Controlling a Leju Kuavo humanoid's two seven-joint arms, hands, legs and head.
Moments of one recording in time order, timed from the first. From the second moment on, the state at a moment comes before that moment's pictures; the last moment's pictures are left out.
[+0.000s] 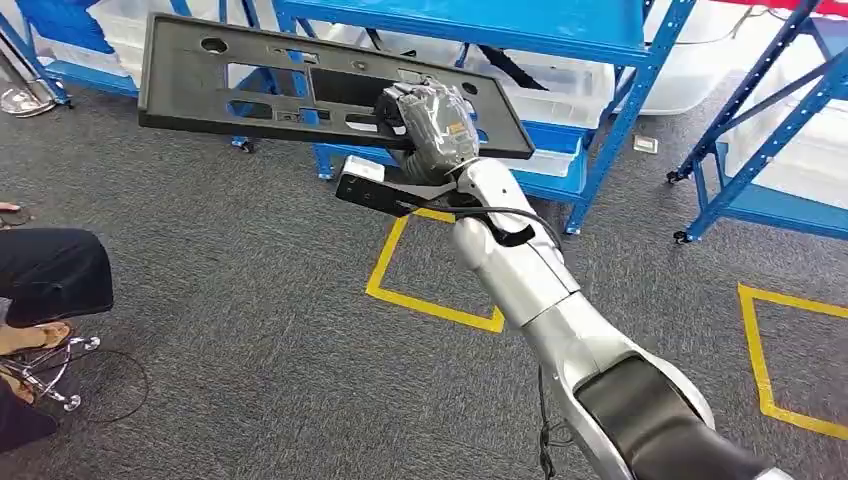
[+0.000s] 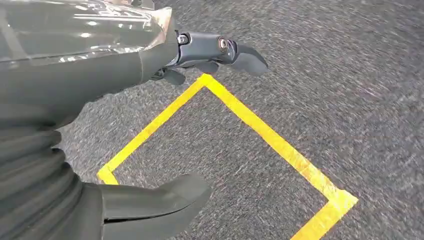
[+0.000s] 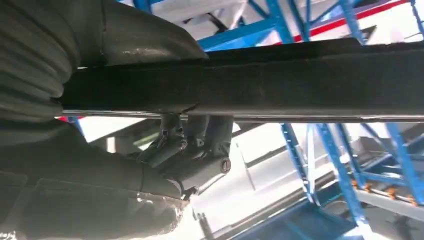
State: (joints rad) left arm -0.11 -0.09 1.05 -0.21 -0.71 0.38 -0.33; right arm -0.87 0.09 0.48 -1.04 0.89 -0.39 -0.19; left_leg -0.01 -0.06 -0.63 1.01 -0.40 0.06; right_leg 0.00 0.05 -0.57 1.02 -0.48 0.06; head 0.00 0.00
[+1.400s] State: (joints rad) left arm -0.11 -0.09 1.05 -0.20 -0.73 0.37 -0.35; right arm -0.84 0.09 0.48 -1.06 0.91 -0.43 -0.20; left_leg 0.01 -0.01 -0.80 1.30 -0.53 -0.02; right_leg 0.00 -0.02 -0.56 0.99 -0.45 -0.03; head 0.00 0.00
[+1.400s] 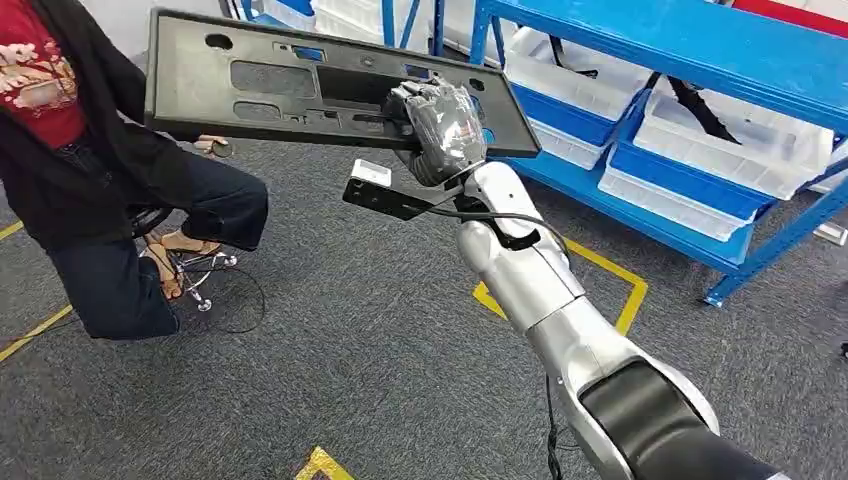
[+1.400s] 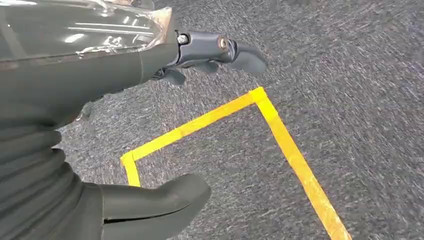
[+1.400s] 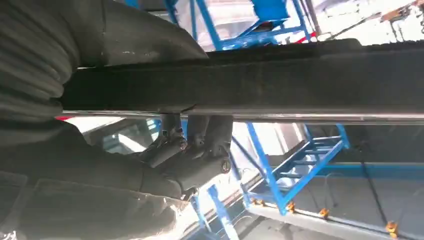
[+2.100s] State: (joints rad) left arm -0.12 -0.10 1.05 -0.21 -0.75 0.37 -0.34; right arm -0.77 0.07 0.46 -1.11 0.95 -0.45 -0.19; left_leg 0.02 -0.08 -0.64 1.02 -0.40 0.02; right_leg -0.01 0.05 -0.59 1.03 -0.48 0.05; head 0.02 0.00
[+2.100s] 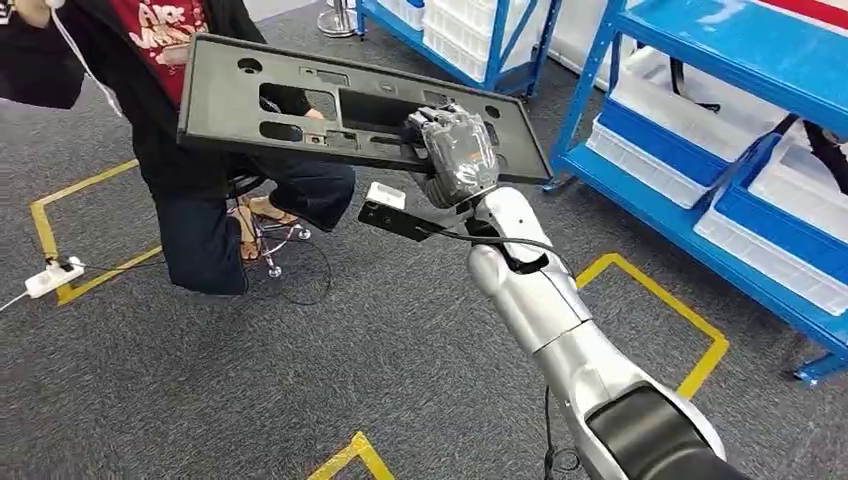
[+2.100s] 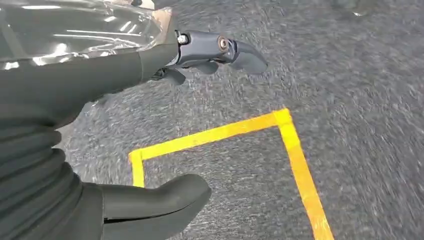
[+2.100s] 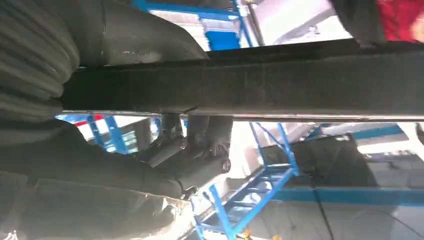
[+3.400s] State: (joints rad) left arm -0.11 -0.09 1.05 -0.21 -0.74 0.36 -0.36; right arm -0.75 0.07 0.43 -1.17 0.94 -0.43 -0.20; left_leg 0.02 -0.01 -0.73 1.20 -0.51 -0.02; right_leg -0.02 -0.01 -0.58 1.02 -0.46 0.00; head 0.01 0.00
